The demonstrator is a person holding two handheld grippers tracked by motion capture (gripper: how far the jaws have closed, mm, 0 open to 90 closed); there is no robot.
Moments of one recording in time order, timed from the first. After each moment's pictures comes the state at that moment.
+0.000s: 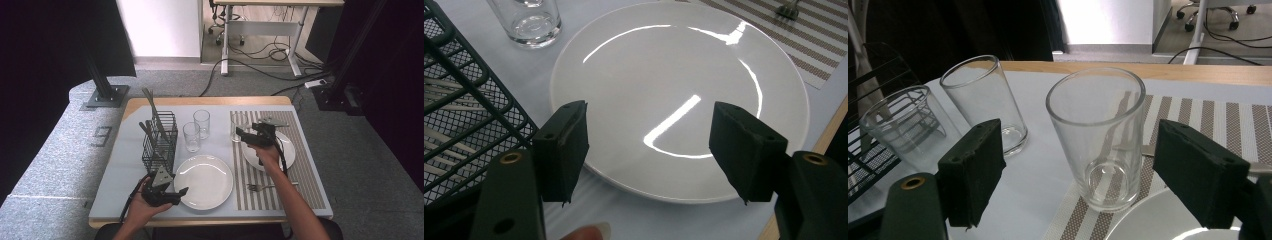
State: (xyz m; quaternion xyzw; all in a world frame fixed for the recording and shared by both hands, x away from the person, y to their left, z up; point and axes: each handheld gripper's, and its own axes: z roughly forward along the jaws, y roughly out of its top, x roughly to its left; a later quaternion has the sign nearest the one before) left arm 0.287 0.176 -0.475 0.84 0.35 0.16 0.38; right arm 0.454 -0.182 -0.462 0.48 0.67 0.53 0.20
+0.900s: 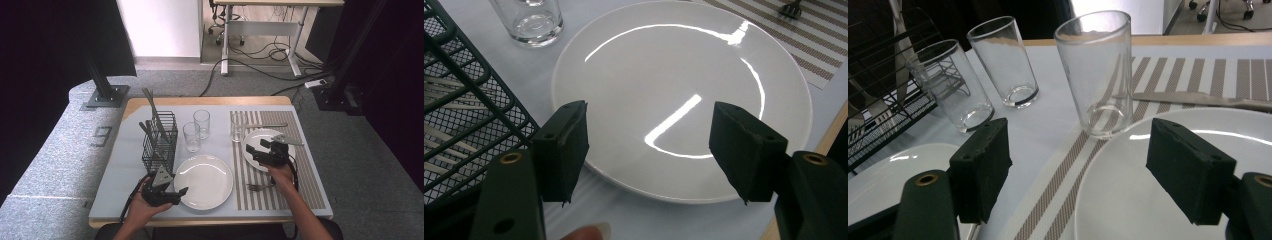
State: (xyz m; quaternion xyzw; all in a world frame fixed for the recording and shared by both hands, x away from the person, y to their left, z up) left arm 0.287 0.176 -0.475 0.84 0.35 0.16 0.38; right arm 0.396 -0.216 -0.481 0.47 0.68 0.53 0.18
